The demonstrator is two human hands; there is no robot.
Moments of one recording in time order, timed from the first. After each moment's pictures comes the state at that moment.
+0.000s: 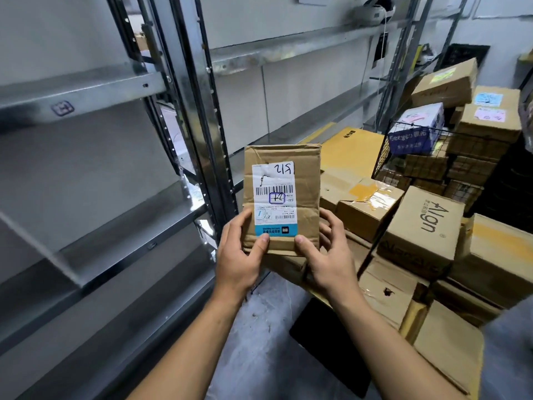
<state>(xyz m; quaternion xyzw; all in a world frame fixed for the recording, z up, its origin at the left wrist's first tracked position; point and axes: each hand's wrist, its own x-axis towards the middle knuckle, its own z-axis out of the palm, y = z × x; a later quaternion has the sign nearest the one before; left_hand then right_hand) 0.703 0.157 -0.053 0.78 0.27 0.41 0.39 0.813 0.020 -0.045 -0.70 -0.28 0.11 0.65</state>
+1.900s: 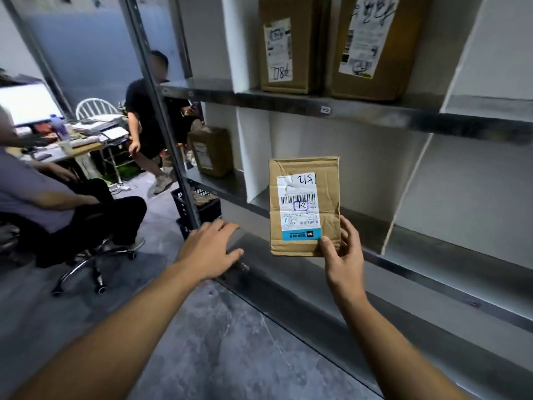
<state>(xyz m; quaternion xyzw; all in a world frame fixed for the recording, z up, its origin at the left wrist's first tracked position) -0.177 0.070 0.008 0.53 0.84 0.06 -0.05 0.047 0.207 -0.045 -0.32 -0.59 0.55 0.49</state>
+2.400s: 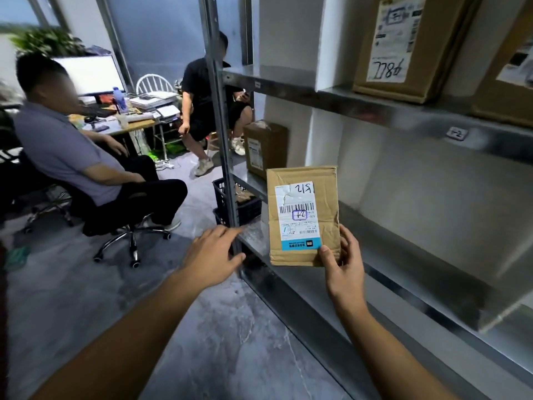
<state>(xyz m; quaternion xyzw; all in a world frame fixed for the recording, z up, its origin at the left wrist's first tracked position) -0.325 0.066 -0.026 0.43 0.89 0.10 -0.01 -0.128 0.244 -0.064 -0.28 -0.64 0.59 0.40</state>
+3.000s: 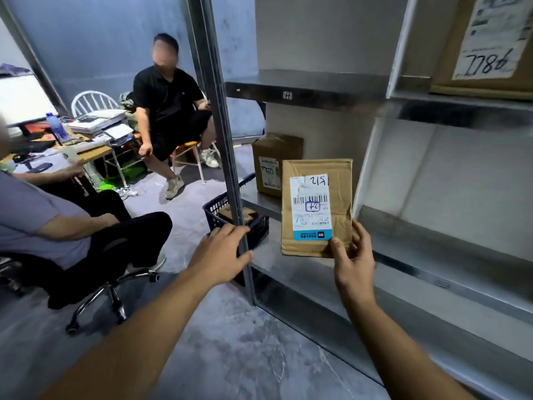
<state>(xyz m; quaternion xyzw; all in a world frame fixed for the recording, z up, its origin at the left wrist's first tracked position) -0.583 0.082 -0.022 0.54 0.83 0.10 0.02 -0.353 0.205 -0.061 -0.38 -0.55 0.55 0.50</state>
